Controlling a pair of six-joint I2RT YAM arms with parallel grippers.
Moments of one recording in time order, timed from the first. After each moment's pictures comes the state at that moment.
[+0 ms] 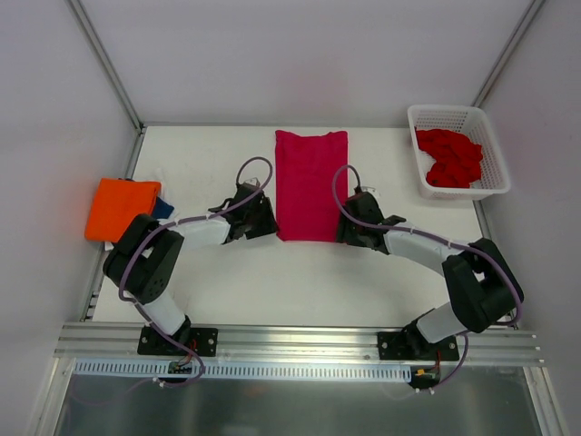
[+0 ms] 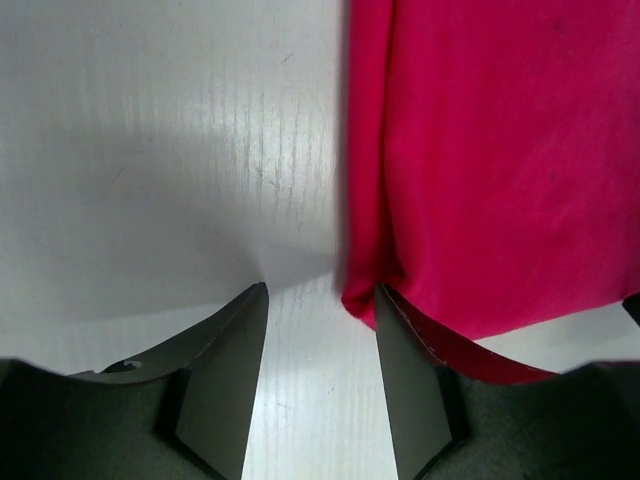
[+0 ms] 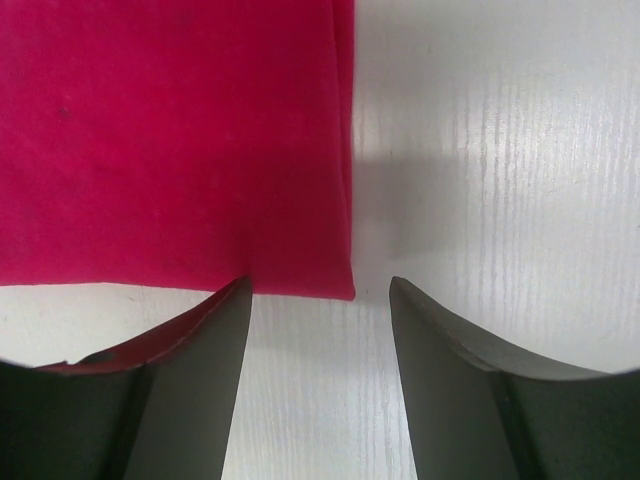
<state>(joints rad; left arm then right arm) -0.57 1.65 0.85 -0.09 -0.04 -0.71 0.57 1.50 0.78 -0.24 0.19 0.60</state>
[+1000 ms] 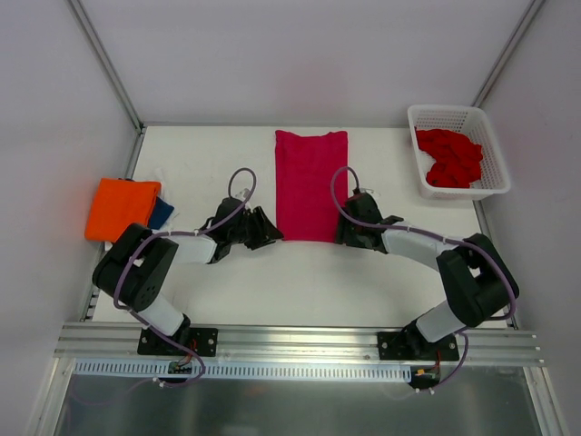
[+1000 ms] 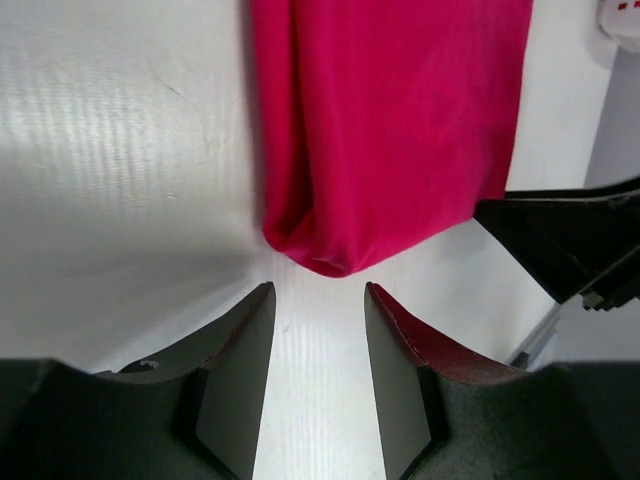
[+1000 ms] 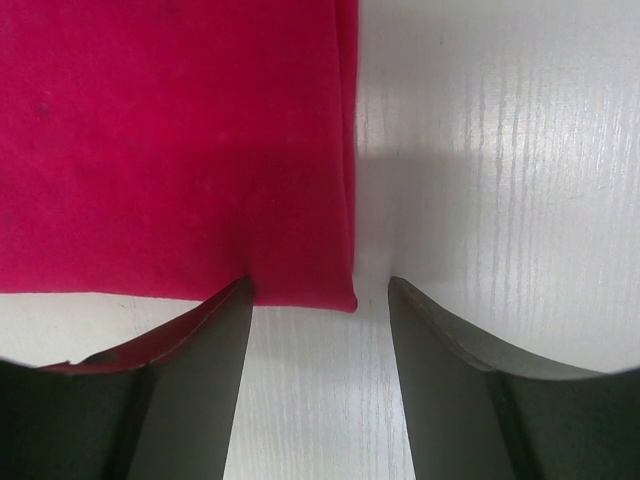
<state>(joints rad) -0.48 1.58 0.57 0.35 0.29 -0.89 0.56 1.53 0.77 -0.22 0.17 0.60</state>
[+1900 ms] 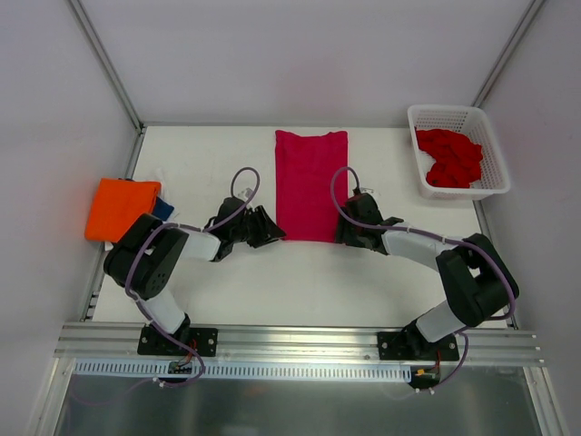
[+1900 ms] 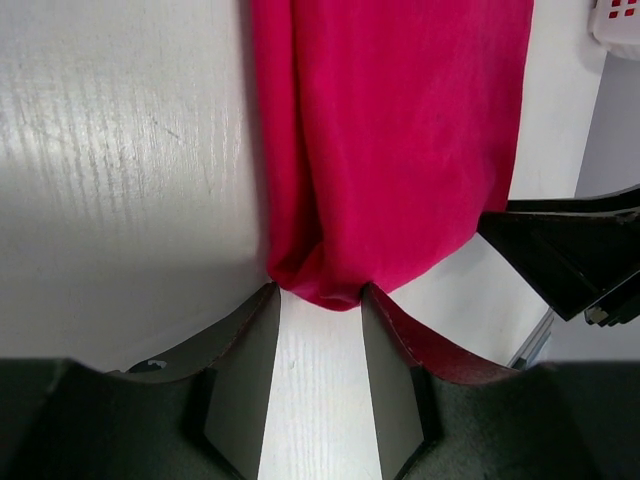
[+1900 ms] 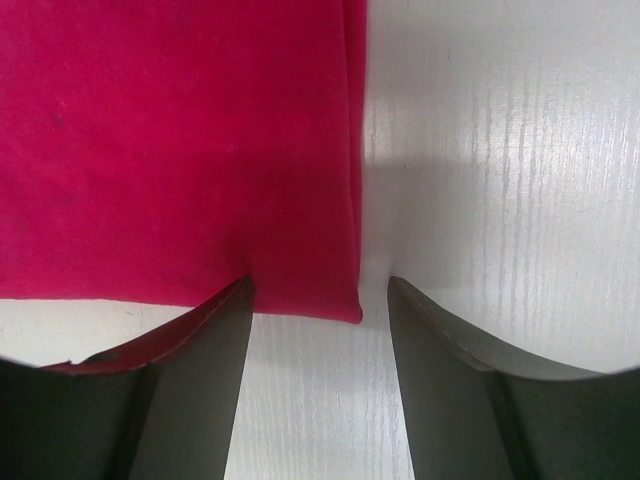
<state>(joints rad) -0.47 1.68 0.57 0.48 0.33 -0.91 0.56 1.53 0.75 -0.17 0.16 0.60</state>
